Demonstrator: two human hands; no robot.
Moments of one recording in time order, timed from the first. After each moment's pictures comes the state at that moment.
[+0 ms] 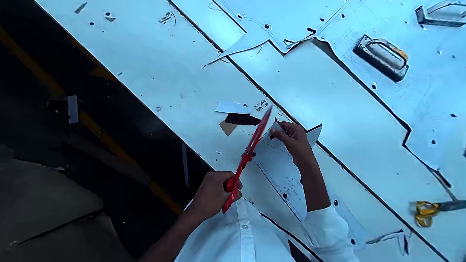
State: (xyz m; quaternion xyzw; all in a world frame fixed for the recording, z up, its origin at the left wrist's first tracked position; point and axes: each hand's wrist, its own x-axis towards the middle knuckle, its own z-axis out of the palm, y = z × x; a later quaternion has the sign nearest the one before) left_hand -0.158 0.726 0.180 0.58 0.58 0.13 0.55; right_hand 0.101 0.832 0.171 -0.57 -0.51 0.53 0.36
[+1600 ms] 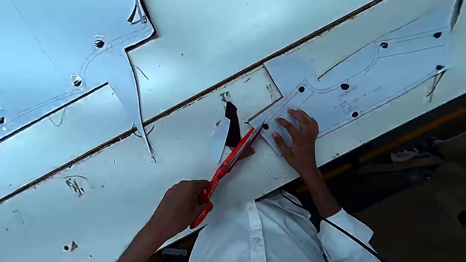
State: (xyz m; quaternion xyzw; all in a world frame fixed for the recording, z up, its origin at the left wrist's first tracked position) left_hand -0.250 1.043 0.170 0.86 0.14 -0.42 0.27; right_hand -0.075 0.770 0.068 -0.92 -0.24 0.00 0.31
